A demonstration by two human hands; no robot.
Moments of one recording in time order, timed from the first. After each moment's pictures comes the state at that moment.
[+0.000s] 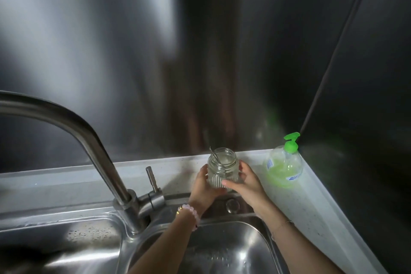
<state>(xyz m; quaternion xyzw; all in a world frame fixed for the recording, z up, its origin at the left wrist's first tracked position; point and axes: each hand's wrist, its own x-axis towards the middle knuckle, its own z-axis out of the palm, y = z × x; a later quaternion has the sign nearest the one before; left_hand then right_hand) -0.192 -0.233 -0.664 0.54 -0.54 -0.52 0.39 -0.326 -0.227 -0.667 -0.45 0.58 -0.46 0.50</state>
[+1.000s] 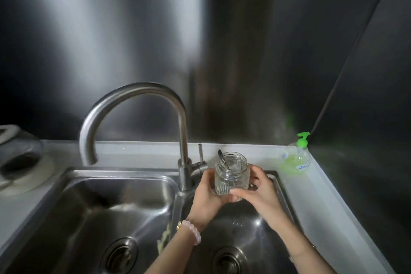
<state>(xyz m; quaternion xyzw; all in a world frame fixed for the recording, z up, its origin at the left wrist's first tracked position) -0.101 -0.068 -0.592 0.49 -0.53 -0.51 0.47 -0.252 -0.068 -0.573 -0.54 0.55 -0.46 0.44</state>
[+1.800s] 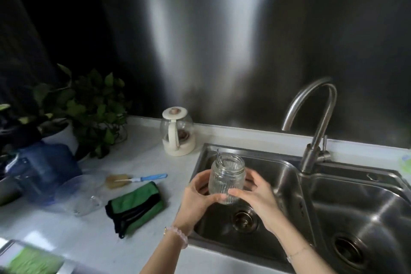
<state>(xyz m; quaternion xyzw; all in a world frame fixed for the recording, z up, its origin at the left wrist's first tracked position) 0.284 0.146 -0.559 0.56 -0.47 -0.43 0.54 0.118 0.101 -0.547 -0.56 0.43 -0.42 0.56</state>
